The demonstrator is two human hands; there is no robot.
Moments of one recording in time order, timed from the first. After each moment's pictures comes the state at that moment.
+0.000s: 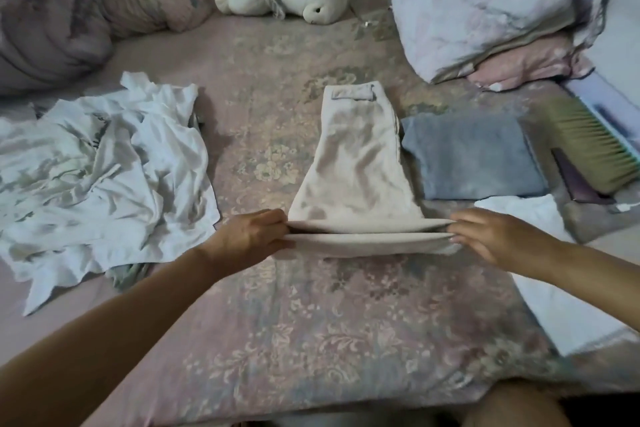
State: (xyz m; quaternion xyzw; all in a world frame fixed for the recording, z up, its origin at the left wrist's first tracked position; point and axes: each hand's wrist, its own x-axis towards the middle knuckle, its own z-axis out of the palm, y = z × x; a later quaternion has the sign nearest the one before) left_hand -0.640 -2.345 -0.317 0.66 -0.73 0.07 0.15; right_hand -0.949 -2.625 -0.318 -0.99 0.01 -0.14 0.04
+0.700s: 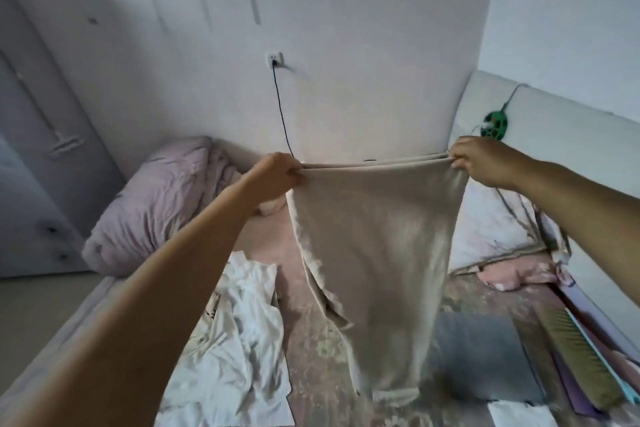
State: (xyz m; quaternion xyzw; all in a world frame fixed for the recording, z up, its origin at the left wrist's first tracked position) left_hand -0.546 -2.430 0.264 0.83 -0.53 0.04 0.17; right_hand -0.786 -2.711 0.258 -0.97 0.16 -0.15 0.09
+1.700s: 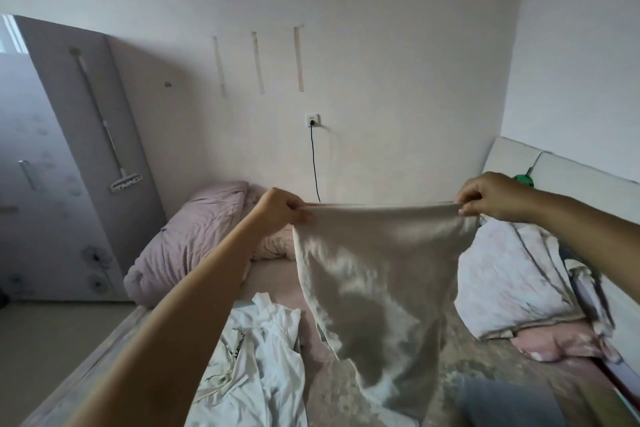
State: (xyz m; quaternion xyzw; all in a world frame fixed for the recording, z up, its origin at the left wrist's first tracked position) left_hand -0.543 -2.337 0.297 0.80 -0.45 0.02 0.39; right_hand -0.801 -2.630 0.326 -0.95 0.18 -0.15 0.18
